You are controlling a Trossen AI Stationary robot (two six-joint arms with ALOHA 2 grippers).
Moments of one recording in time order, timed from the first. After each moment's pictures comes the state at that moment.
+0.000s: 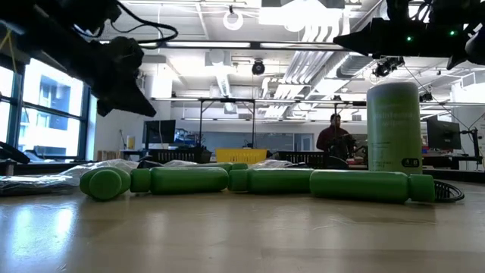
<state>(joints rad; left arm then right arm) 0.05 0.86 0.39 -0.09 -0.22 -0.49 -0.40 0.75 0.22 0.81 0.08 -0.34</state>
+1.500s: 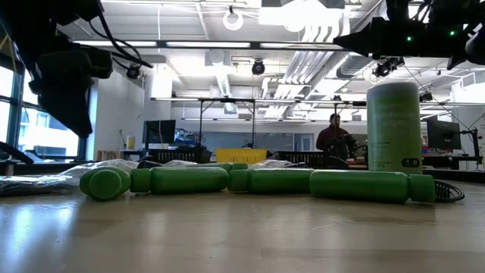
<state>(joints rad) -0.19 0.87 0.53 -0.75 -0.32 -0.85 -0.40 0.75 0.22 0.80 0.08 -0.32</state>
